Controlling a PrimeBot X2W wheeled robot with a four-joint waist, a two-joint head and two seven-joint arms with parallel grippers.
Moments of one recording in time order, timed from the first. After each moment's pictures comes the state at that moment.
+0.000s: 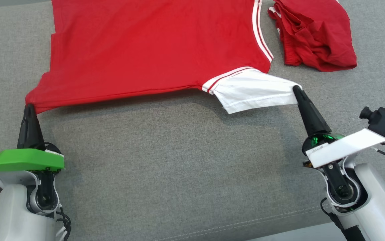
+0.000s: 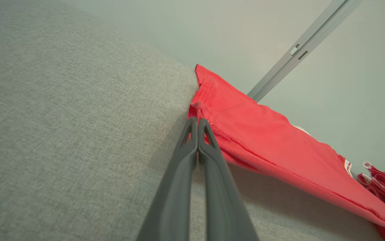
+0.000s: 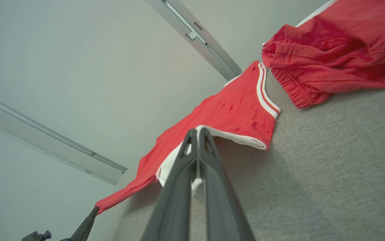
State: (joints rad) left arm -0.34 0.11 0.03 0.41 -0.74 -0.07 -0.25; right arm -0.19 -0.20 0.33 0.02 1.03 0.11 -0.11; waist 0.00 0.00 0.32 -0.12
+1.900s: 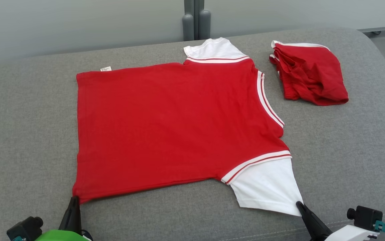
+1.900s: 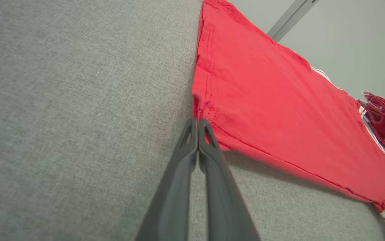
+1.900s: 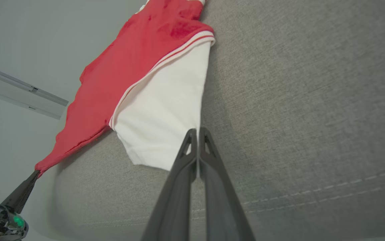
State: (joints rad) left arm 0.01 0.07 -0.07 0.48 -0.73 -0.12 -0.25; right arm 0.15 -0.31 0.48 0.27 0.98 0.12 -0.21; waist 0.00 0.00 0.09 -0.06
